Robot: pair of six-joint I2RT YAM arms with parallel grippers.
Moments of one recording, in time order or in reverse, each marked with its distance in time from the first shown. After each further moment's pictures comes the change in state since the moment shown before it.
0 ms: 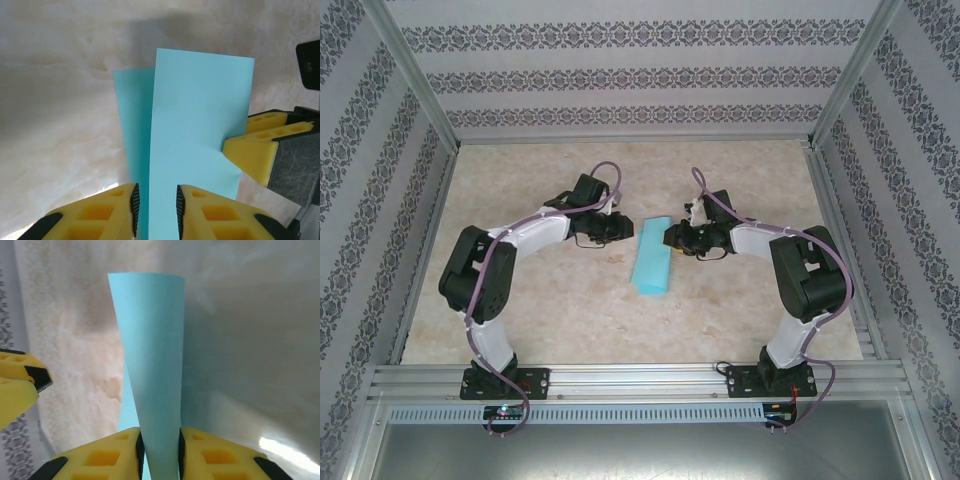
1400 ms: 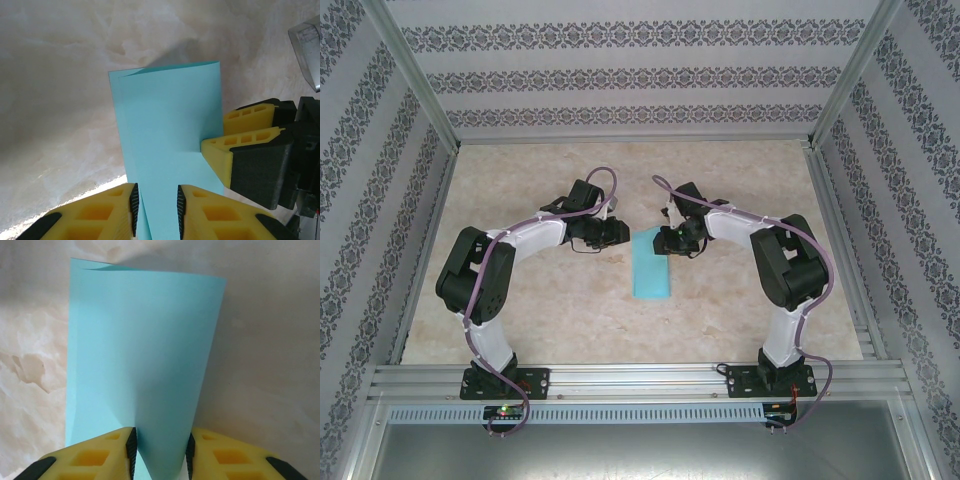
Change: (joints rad) left arm 0.013 0.005 -0.058 0.048 0.028 -0.002; right arm 0.136 0.130 0.274 -0.447 0.309 -0.311
